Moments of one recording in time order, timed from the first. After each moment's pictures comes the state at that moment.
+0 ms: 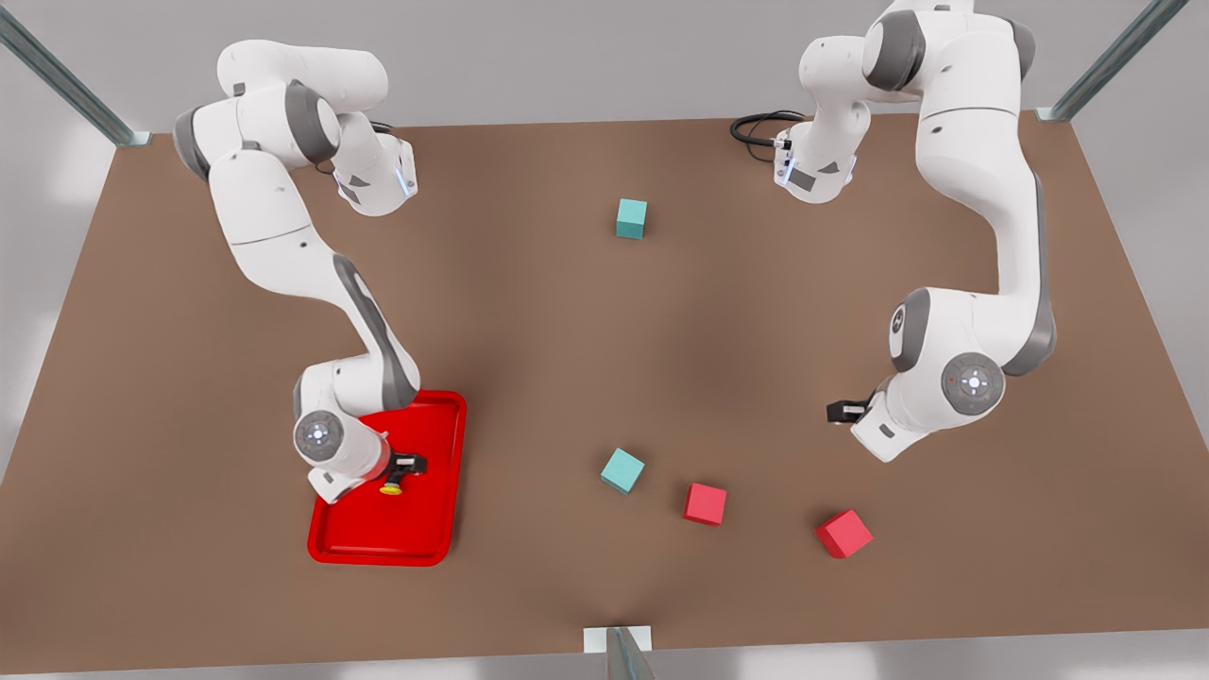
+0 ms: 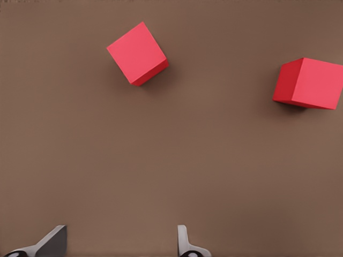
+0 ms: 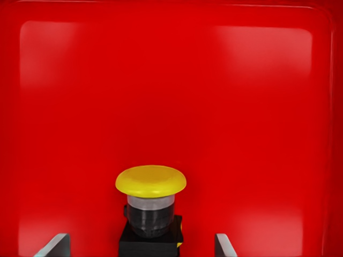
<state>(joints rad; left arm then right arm) -0.14 0.51 -0.02 -1.47 0.04 1.84 -0.10 0.10 0.76 0.08 -1.62 -0.06 2.35 0.25</state>
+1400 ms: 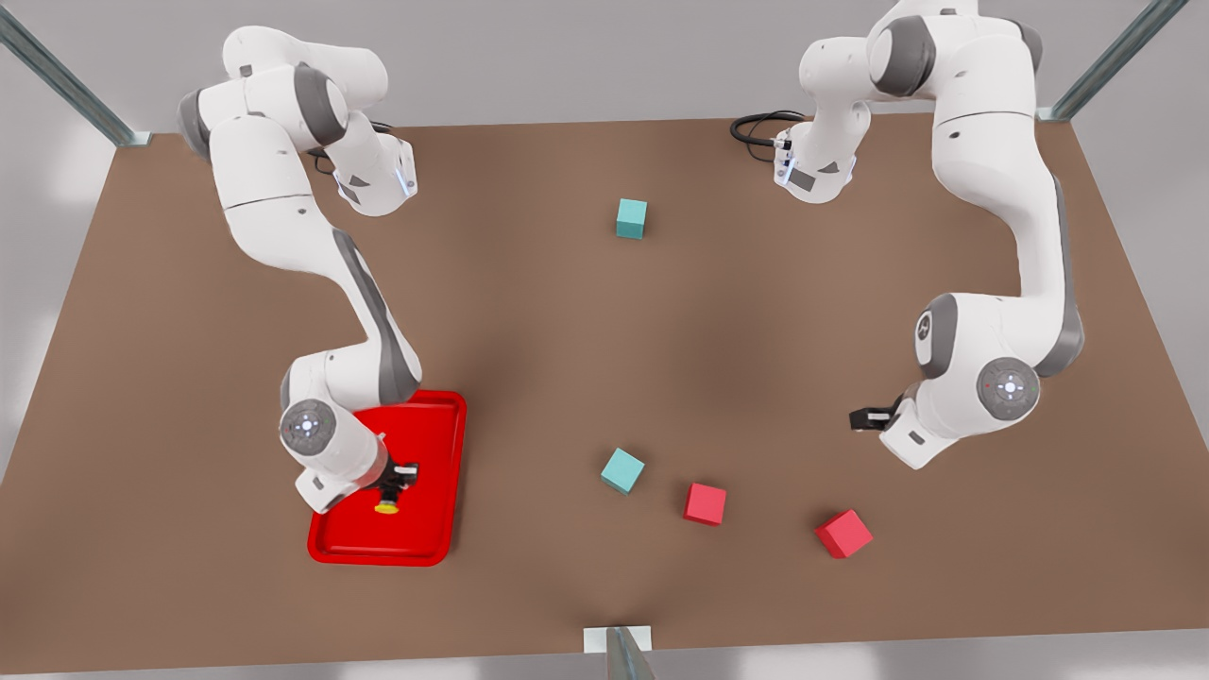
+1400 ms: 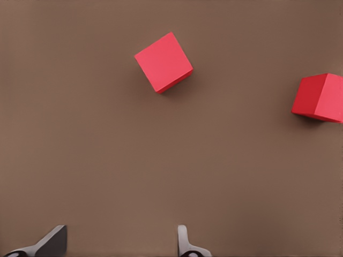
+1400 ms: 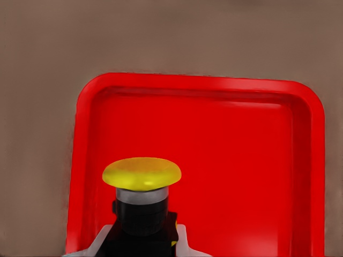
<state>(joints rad) -0.10 0.52 -0.02 -1.45 0.03 1.84 -0.09 0.25 0.70 -0.04 -1.41 0.00 2.18 0.25</state>
